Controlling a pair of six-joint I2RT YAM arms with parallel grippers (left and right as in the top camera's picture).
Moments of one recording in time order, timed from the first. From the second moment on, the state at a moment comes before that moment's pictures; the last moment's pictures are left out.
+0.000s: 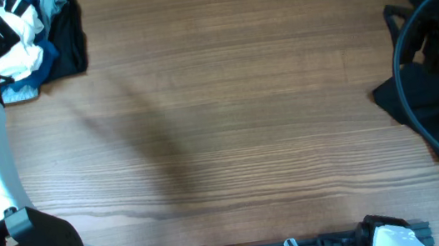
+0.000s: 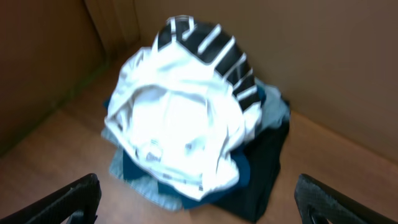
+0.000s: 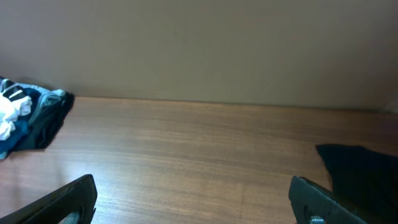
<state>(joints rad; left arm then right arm) 0.36 1.69 1.60 -0.52 -0.12 -0.16 -0.24 1.18 1.82 -1.11 -0.38 -0.11</state>
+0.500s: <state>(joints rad) 0.36 1.69 1.60 -0.56 -0.12 -0.16 -0.24 1.04 1.56 -0.92 -0.38 -0.12</state>
